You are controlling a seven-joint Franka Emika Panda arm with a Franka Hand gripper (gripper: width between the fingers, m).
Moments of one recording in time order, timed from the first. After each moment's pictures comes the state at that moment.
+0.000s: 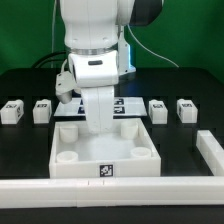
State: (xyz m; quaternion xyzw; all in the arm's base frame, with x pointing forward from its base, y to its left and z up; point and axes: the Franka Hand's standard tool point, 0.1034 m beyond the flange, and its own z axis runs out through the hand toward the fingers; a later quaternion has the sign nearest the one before) arm 0.451 -0.033 0.012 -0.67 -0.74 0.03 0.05
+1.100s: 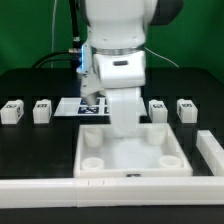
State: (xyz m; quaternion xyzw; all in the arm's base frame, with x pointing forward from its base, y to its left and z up) arm 0.479 0.021 0.014 -0.71 -0.71 0.01 0.05
